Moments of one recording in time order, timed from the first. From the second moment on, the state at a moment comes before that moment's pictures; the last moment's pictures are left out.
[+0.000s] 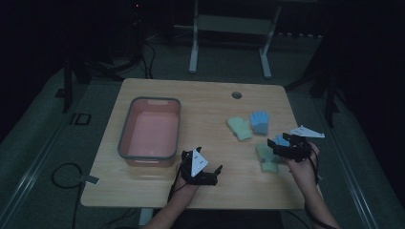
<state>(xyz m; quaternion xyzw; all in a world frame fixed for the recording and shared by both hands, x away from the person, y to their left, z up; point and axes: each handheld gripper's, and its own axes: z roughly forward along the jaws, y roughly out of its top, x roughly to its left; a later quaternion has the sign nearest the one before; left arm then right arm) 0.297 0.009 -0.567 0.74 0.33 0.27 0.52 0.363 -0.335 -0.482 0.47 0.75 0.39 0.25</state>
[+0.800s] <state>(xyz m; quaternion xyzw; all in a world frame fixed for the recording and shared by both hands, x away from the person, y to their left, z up) 0.297 0.009 -0.567 0.74 0.32 0.26 0.53 0.413 -0.279 -0.482 0.41 0.79 0.40 0.19</state>
